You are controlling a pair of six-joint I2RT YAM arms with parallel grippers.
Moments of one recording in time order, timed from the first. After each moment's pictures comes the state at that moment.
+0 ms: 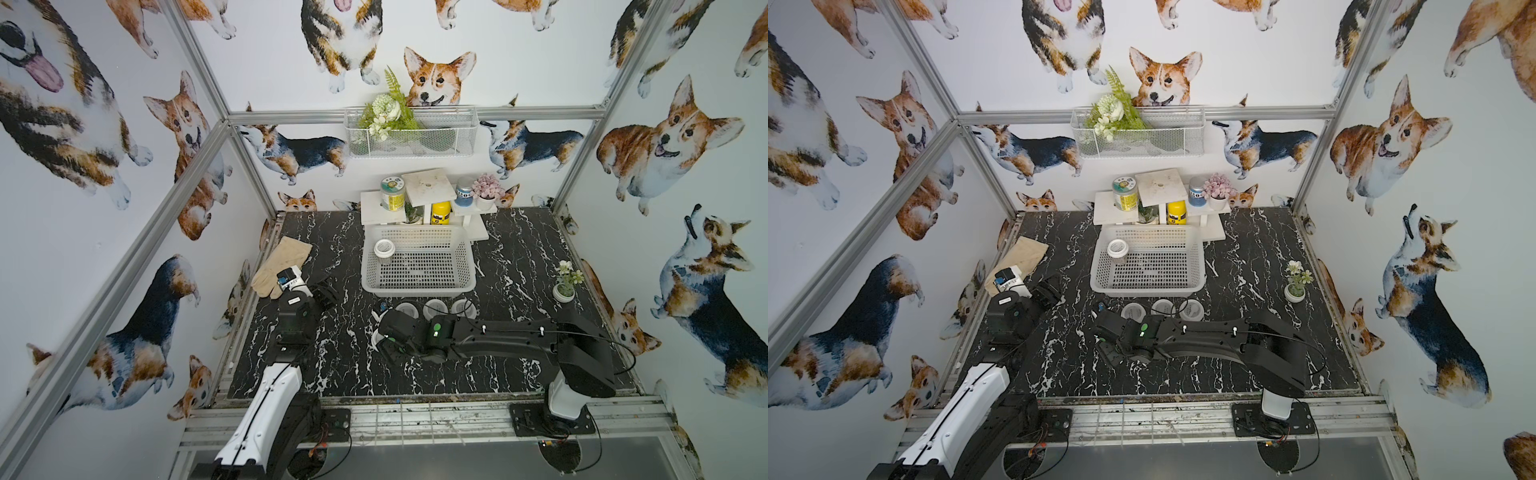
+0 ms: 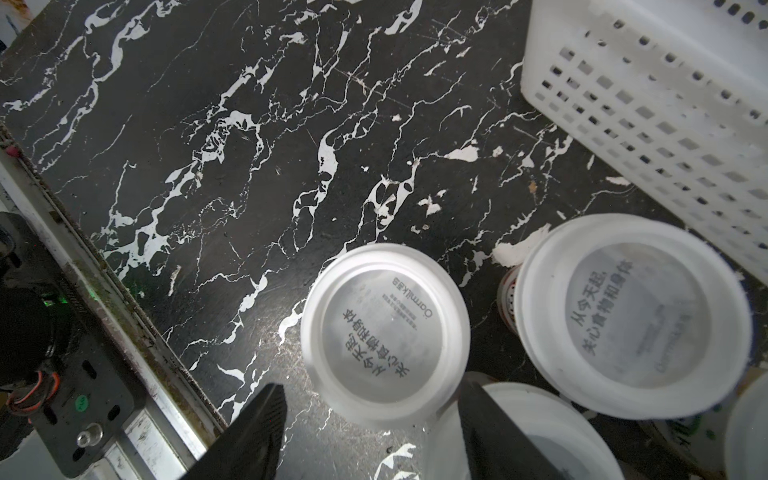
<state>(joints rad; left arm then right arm) -0.01 0.81 0.36 0.16 0.06 -0.63 1.20 1.74 1.22 -0.44 0.20 0.46</state>
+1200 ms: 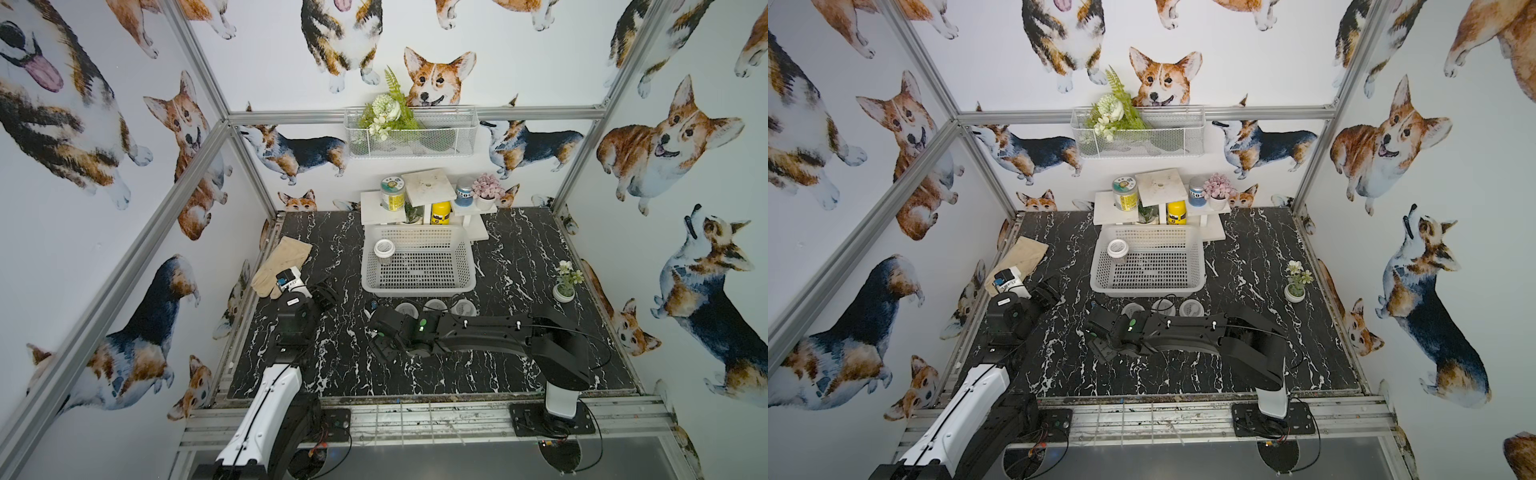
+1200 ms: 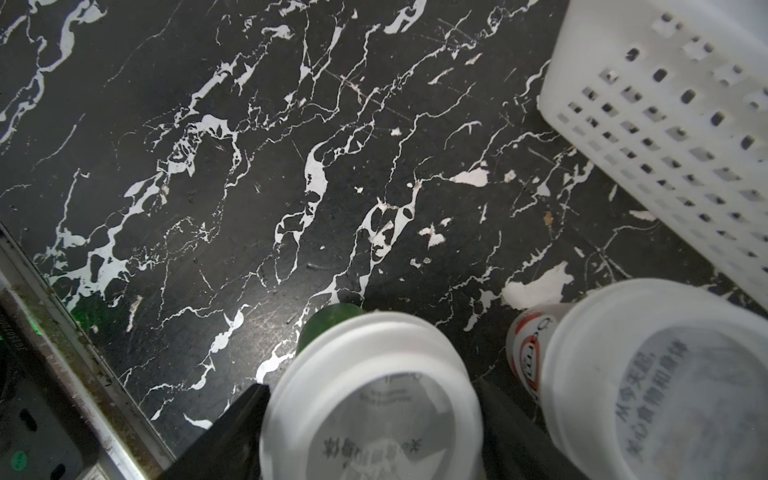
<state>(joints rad) 0.00 0.80 0.35 0.16 0.07 -0.63 1.18 1.86 1.31 -0.44 0.20 0.41</state>
